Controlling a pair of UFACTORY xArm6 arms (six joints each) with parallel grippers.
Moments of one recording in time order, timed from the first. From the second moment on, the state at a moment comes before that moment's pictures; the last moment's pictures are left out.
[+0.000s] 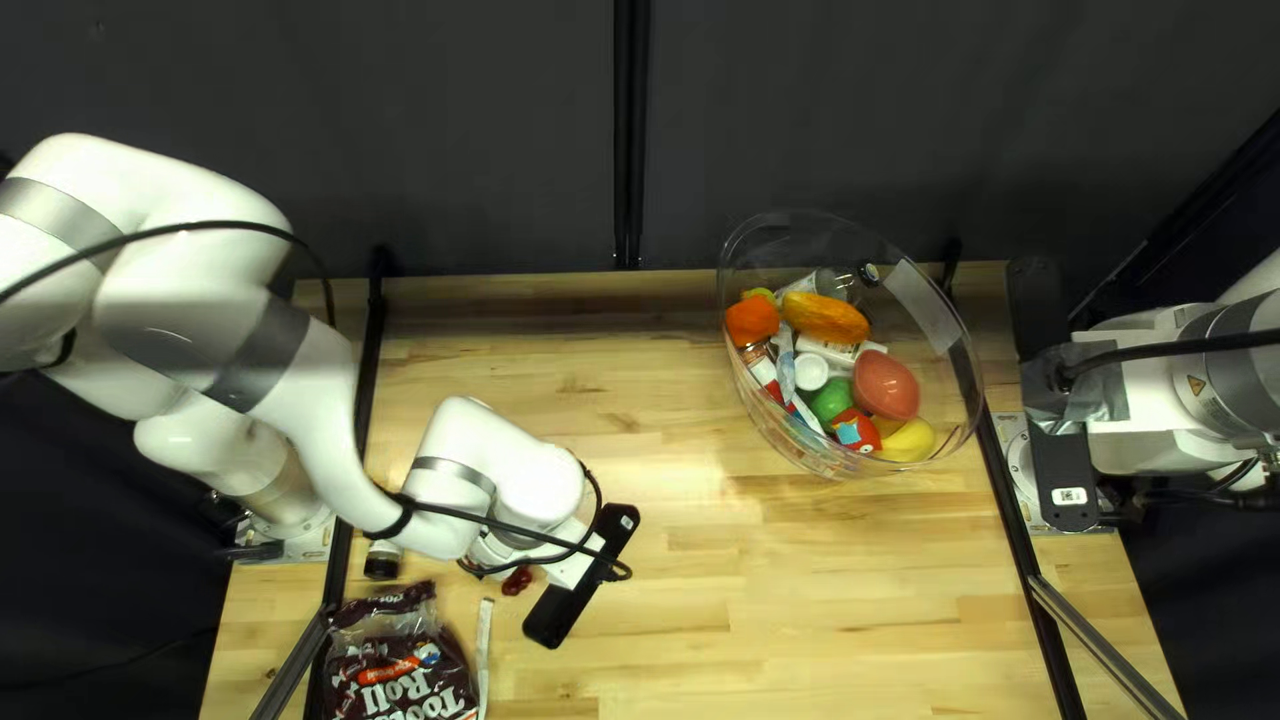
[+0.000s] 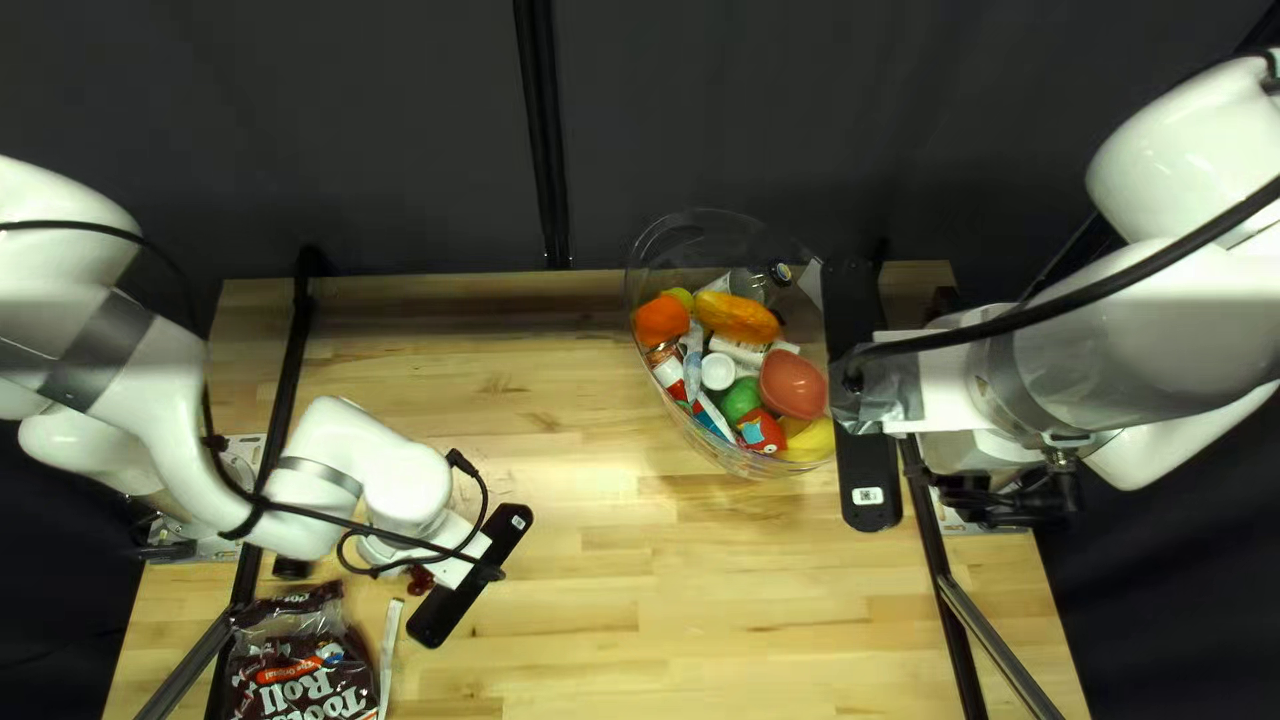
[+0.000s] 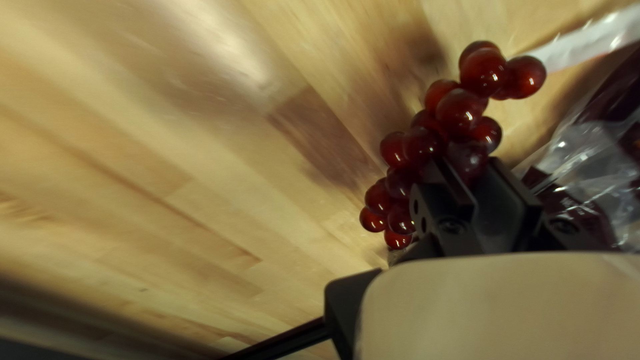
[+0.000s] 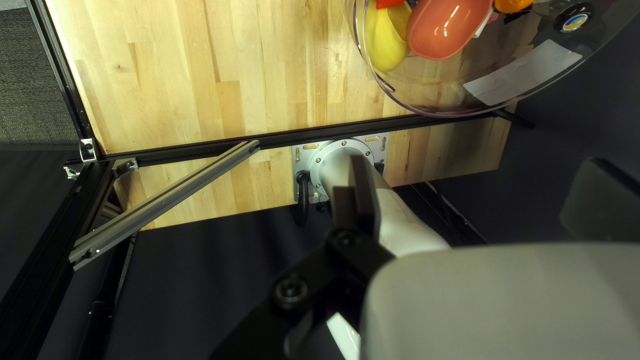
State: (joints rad) left arm -0.33 -0.18 -0.75 0.05 1.05 0.25; right arm 0.64 -0.42 -1.41 -0.24 2.01 0.53
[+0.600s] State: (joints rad) left arm -0.25 -0.18 -1.06 0.38 0.98 0.26; right arm 0.64 -0.42 -1.41 -0.24 2.01 0.53
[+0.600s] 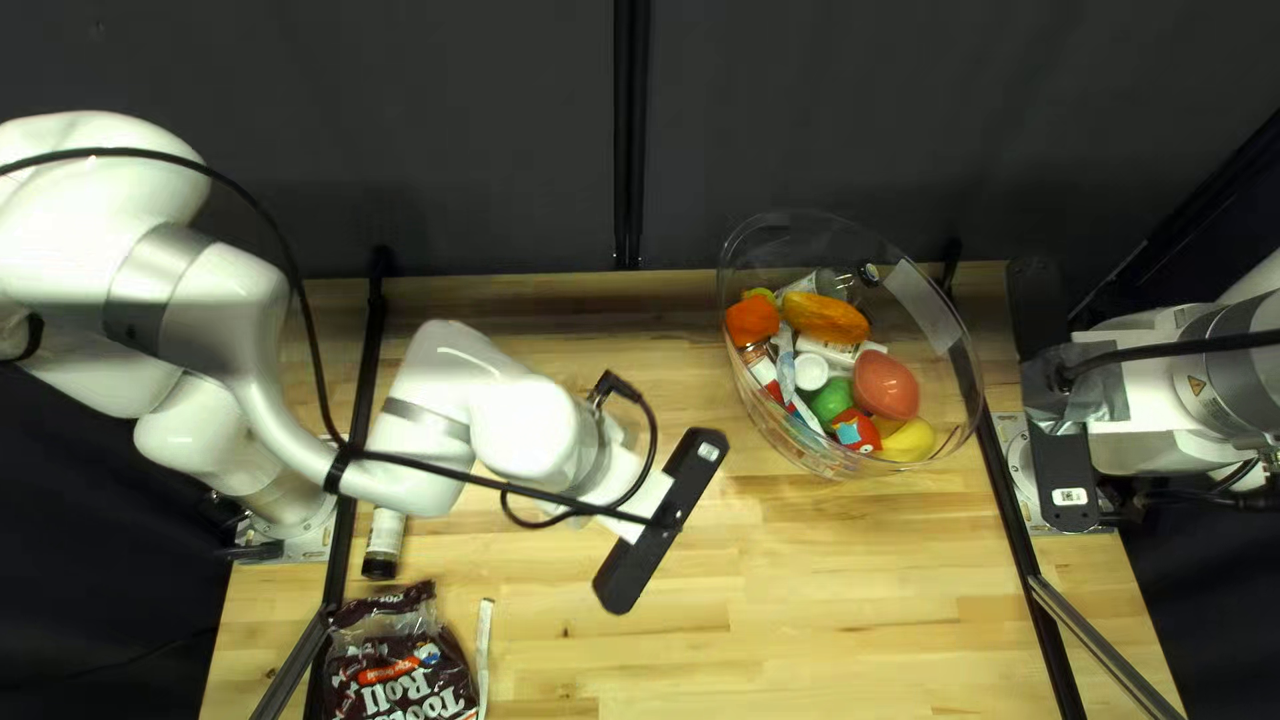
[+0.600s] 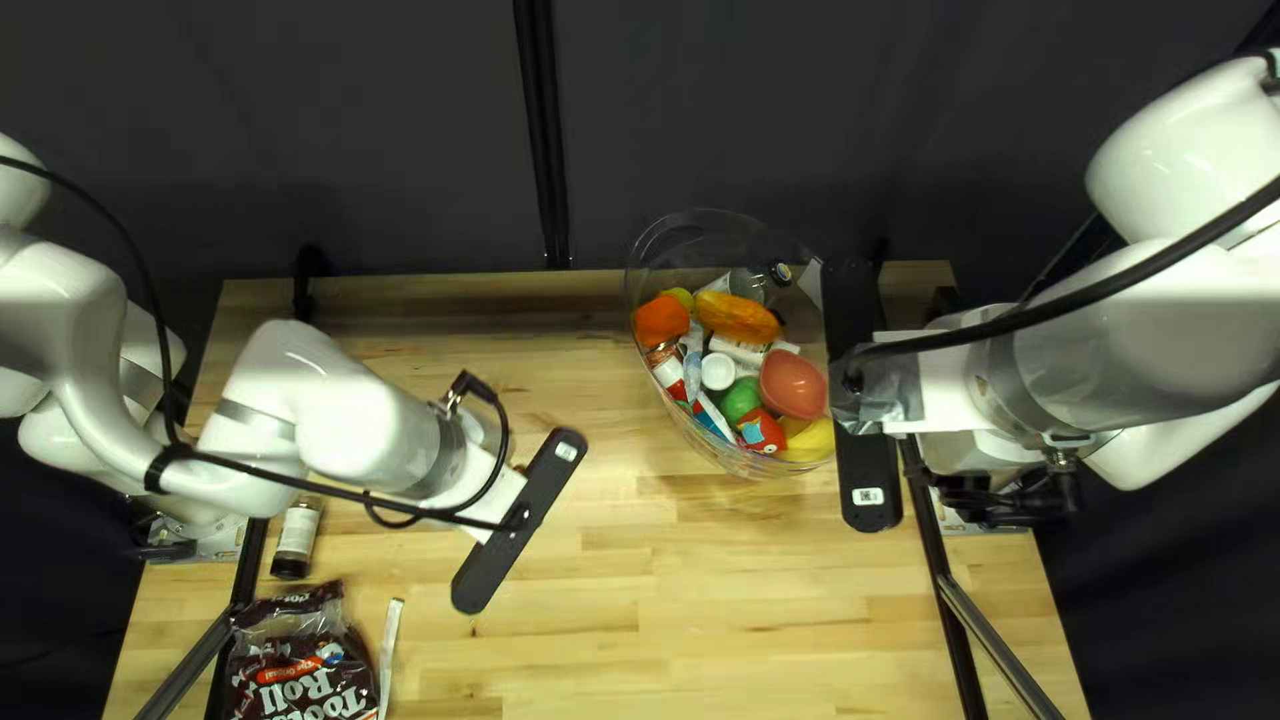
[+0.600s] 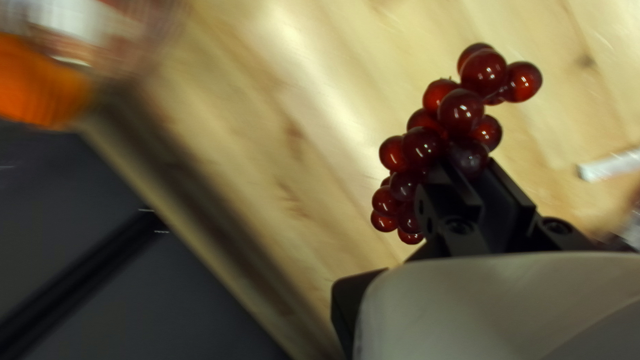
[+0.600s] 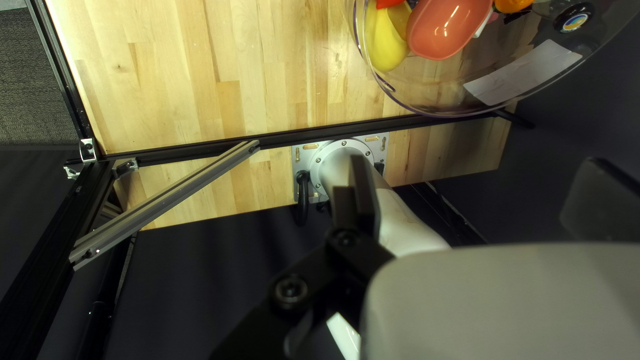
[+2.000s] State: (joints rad) left arm 0.05 0.21 -1.43 0.06 0.56 0.90; right arm 0.64 -0.42 -1.41 -0.24 2.01 0.53
